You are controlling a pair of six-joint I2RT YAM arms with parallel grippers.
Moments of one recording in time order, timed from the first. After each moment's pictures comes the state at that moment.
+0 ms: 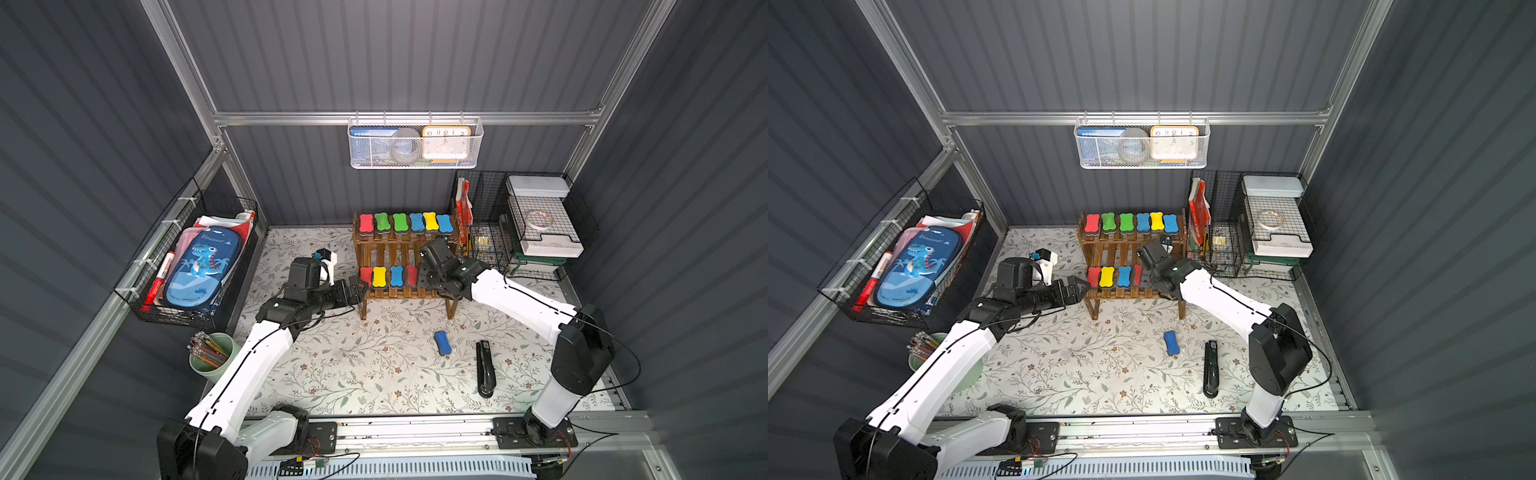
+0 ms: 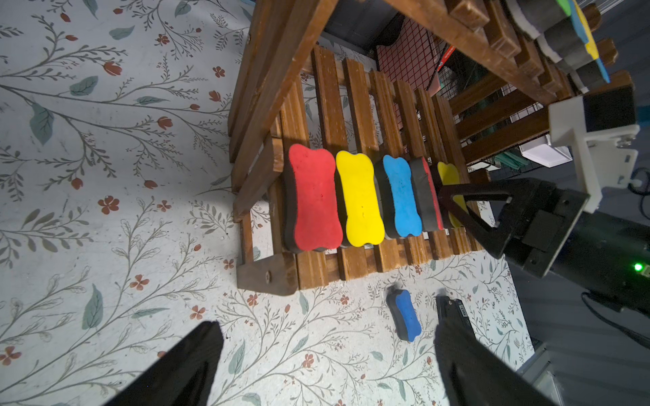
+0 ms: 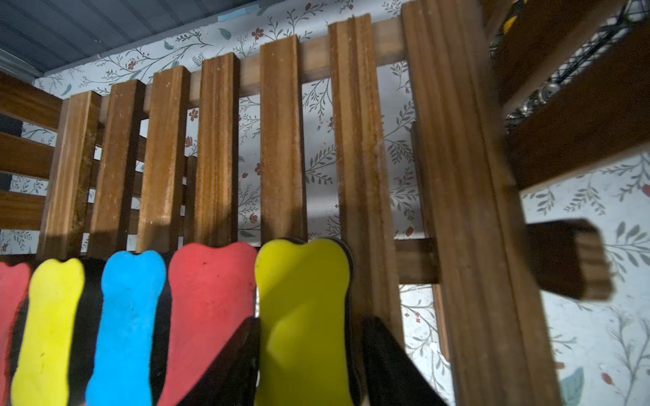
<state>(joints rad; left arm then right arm) -0.31 1.12 0.97 -0.53 0.33 -0.41 0.67 1.72 1.43 -0.60 0.27 0.73</state>
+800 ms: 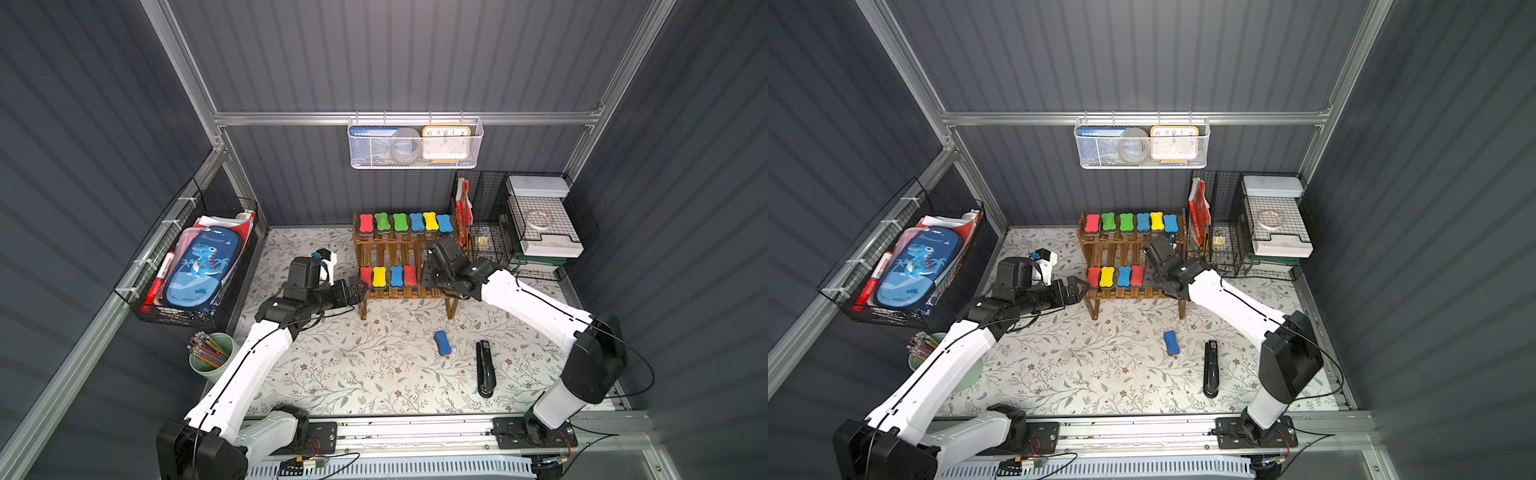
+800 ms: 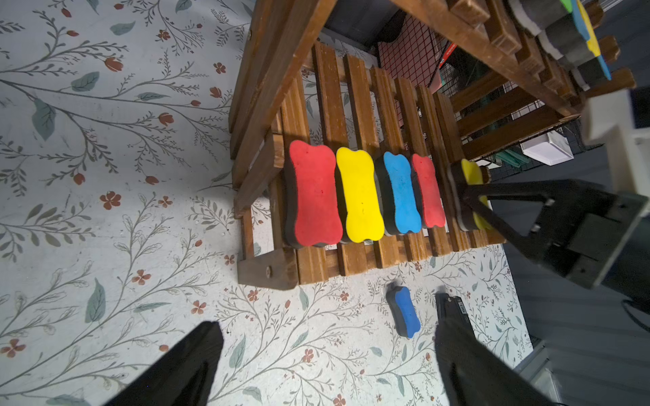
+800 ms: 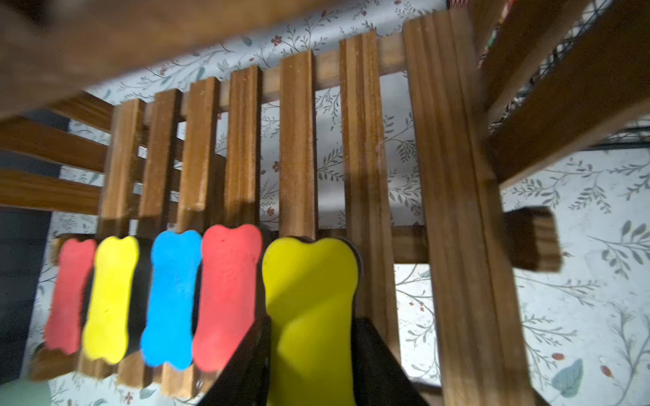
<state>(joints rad) -0.31 1.12 0.99 -0.56 0.33 -0.41 0.66 1.60 1.39 -0.61 0.19 0.72</state>
